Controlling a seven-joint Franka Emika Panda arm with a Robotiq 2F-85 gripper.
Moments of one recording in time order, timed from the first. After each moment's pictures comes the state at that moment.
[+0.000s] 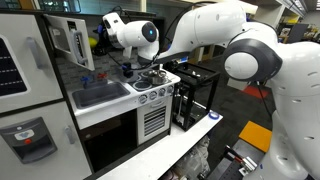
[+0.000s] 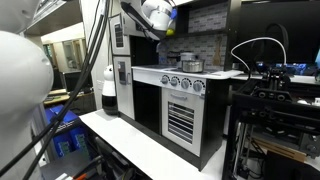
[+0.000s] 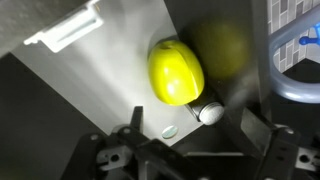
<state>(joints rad) 0.61 0.54 -0.47 -1.34 -1.15 3.39 0.29</state>
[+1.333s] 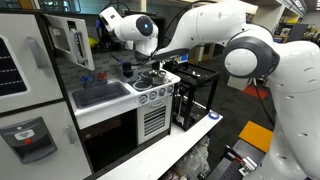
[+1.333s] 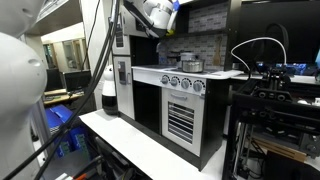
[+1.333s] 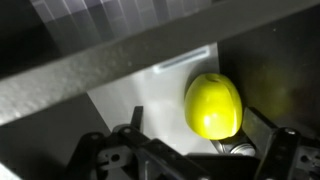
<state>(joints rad) 0.48 0.55 -0.30 -1.26 -1.11 3.21 0.00</state>
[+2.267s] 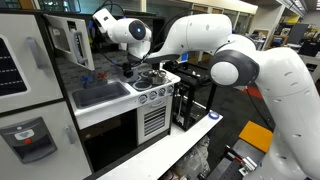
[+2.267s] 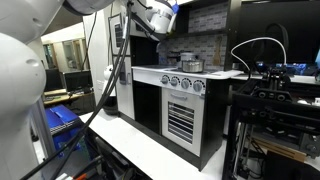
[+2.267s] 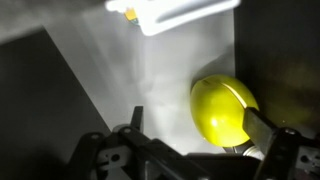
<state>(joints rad) 0.47 0.68 -0.29 -1.08 -1.06 3.21 -0.03</state>
